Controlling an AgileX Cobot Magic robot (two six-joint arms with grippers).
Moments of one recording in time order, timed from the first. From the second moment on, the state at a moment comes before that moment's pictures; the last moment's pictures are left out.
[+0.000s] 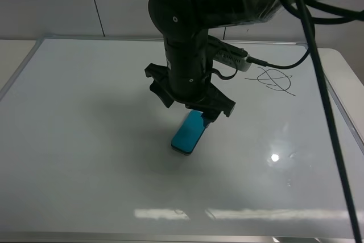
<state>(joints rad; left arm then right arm) -0.03 -0.01 -0.52 0.10 1.07 -0.21 0.91 1.97 -1.46 -0.18 1.06 1.53</state>
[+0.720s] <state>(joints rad) -0.03 -0.01 -0.52 0.10 1.07 -0.21 0.92 2.07 -1.47 -0.28 1.03 1.53</state>
